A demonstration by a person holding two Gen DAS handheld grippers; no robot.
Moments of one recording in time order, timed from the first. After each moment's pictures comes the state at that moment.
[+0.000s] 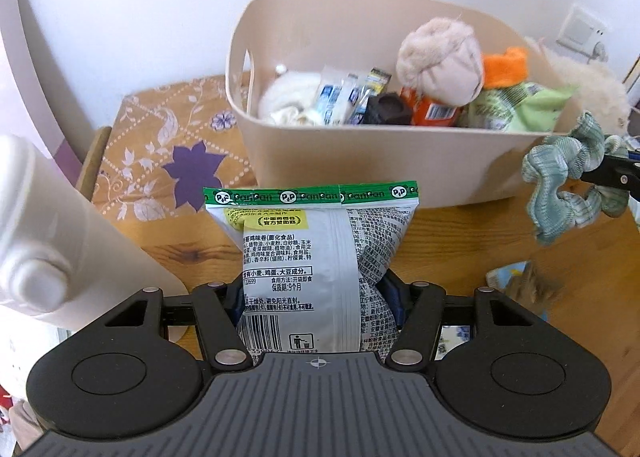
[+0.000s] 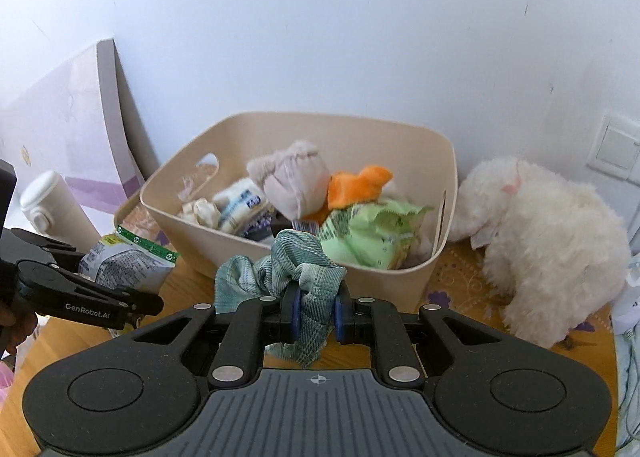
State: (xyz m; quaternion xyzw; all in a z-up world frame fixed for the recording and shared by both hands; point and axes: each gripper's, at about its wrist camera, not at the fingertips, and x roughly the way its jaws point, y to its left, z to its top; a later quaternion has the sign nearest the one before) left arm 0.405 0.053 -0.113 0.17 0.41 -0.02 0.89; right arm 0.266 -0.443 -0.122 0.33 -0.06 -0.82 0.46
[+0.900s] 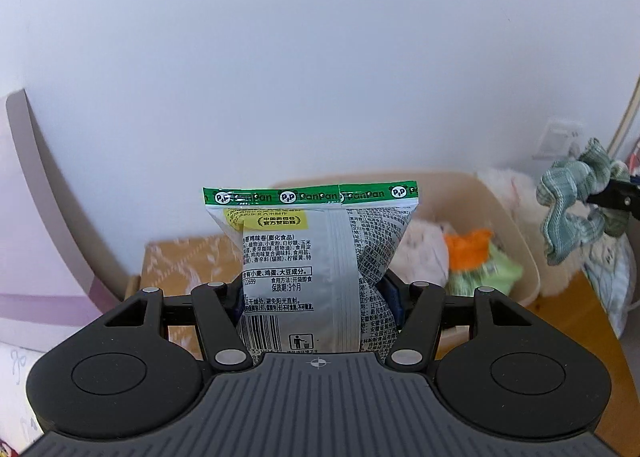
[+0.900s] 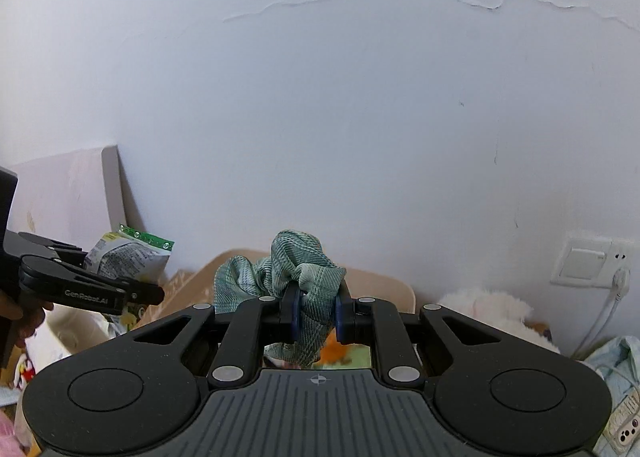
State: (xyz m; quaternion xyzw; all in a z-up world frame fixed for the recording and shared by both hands) left arm 0.428 0.012 0.011 0.18 0.29 -0.05 0.94; right arm 0.225 -0.406 -0.025 0.23 -0.10 -0.87 0.43
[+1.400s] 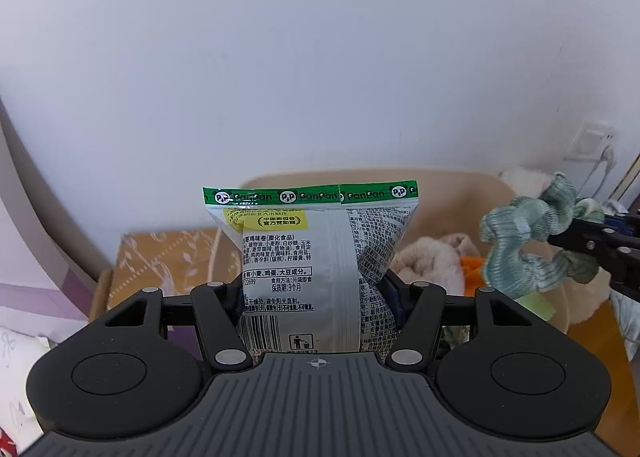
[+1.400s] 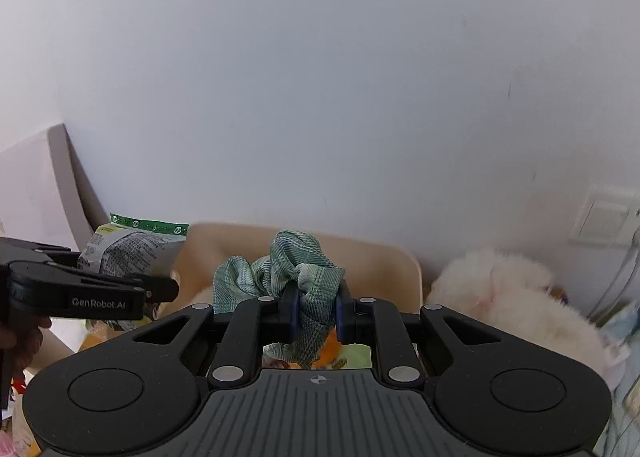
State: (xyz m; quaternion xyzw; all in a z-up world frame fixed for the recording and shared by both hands) left arm 0.490 -0.021 -0.027 0.17 0.33 -0.02 0.93; right arm 0.176 -0.467 -0.061 0.31 -0.11 -0.86 0.39
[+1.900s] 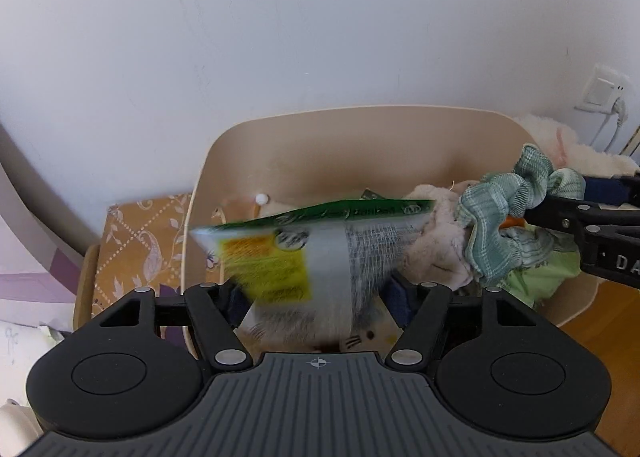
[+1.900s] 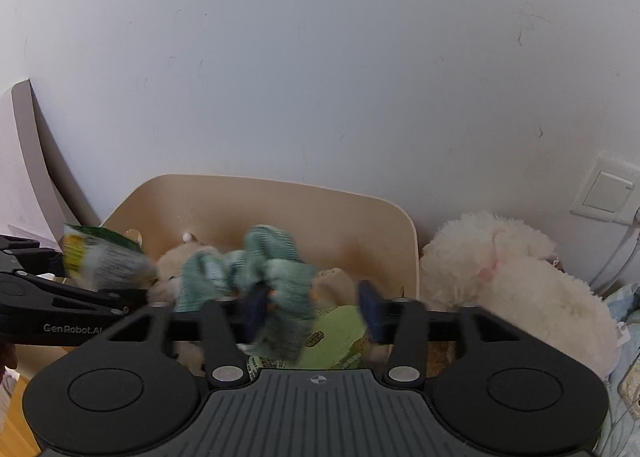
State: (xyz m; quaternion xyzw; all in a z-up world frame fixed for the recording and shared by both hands) left arm 0.501 -0.024 -0.057 0.20 0.37 -0.02 0.91; right arm 0.161 -0.495 -0.082 0.35 -0.07 -0.86 0.36
